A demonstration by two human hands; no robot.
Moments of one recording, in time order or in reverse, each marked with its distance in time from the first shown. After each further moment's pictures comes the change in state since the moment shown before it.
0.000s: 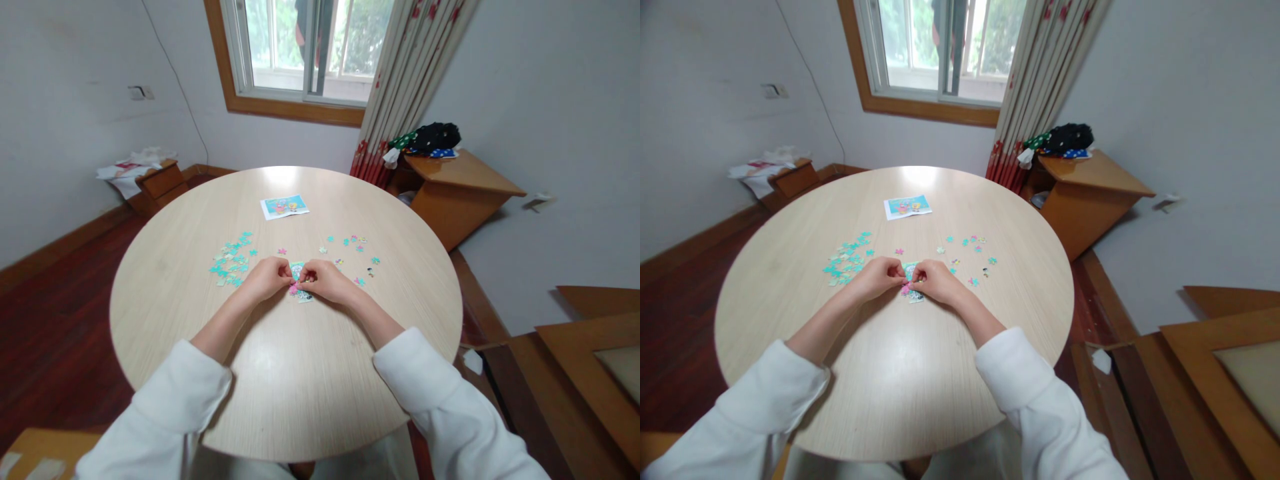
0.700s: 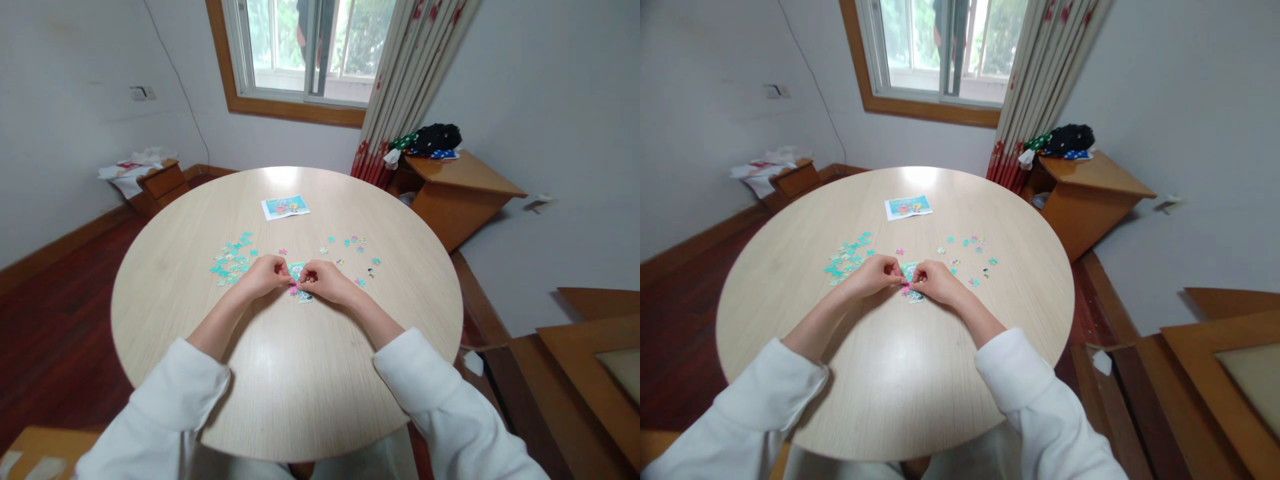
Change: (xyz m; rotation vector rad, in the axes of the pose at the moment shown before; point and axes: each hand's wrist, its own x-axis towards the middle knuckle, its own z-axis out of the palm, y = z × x) left_hand -0.002 0.002 -0.009 -0.091 -0.033 -0.007; right_hand -0.001 -0.001 -0.001 -0.001 -0.006 0.013
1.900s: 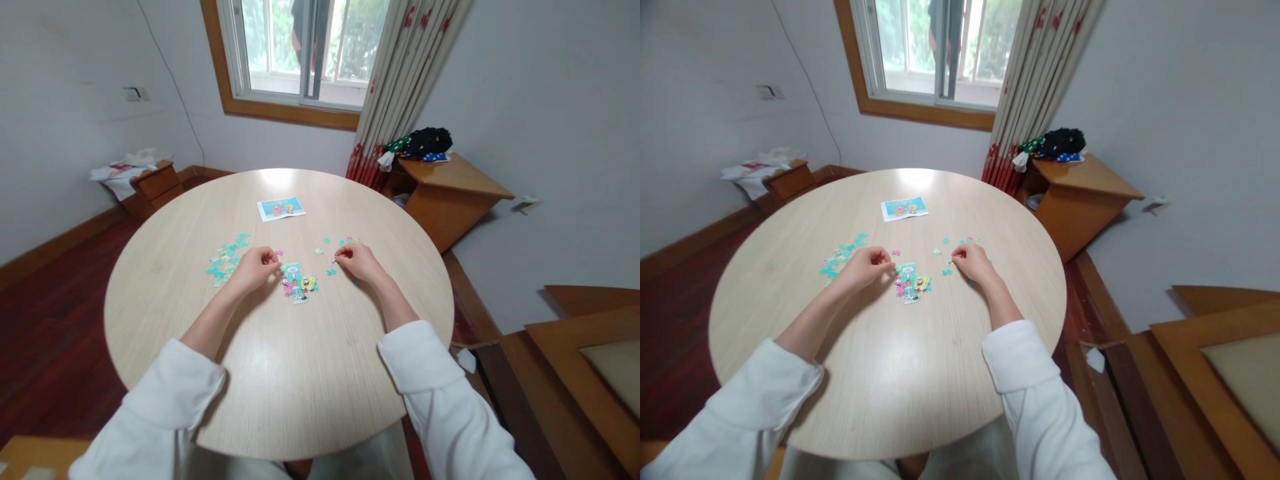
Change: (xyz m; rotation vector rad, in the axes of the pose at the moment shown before) left_hand 0.009 -0.009 -0.005 -0.128 0.236 -0.010; right_hand -0.001 0.057 -0.061 -0.141 0.307 0.189
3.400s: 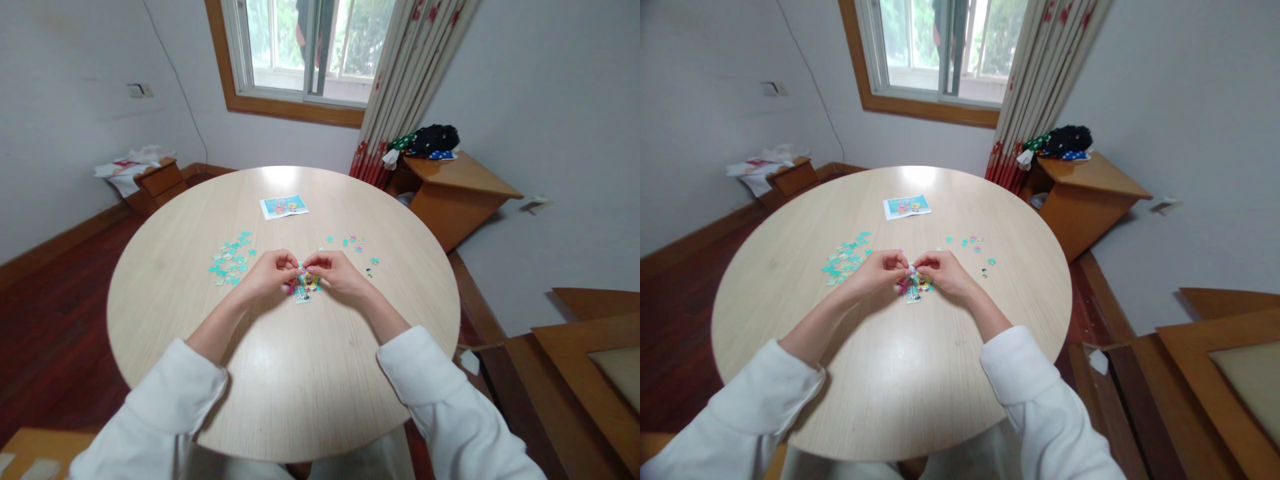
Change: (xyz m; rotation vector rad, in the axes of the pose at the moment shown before) left_hand -0.013 0.020 0.014 -0.407 -0.258 0.016; right_hand -0.022 -0.050 0.033 0.745 -0.315 -0.152
